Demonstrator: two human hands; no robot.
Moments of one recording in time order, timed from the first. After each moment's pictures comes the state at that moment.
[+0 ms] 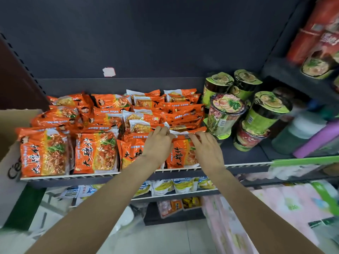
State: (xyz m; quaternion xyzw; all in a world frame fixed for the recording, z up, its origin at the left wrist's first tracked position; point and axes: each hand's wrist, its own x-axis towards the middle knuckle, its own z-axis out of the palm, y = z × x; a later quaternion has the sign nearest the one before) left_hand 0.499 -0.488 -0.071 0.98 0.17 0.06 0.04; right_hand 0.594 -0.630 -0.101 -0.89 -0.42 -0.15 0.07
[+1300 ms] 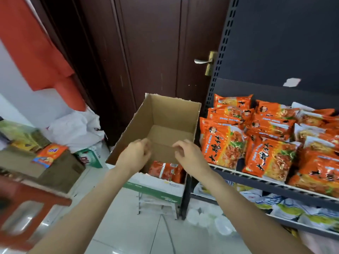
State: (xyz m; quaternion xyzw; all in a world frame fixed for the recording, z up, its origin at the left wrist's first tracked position) left_hand 0.002 -0.131 -0.075 0.87 0.44 0.10 0.20; right_hand 0.164 -0.236 -0.073 -0.76 -0.56 0.19 0.27
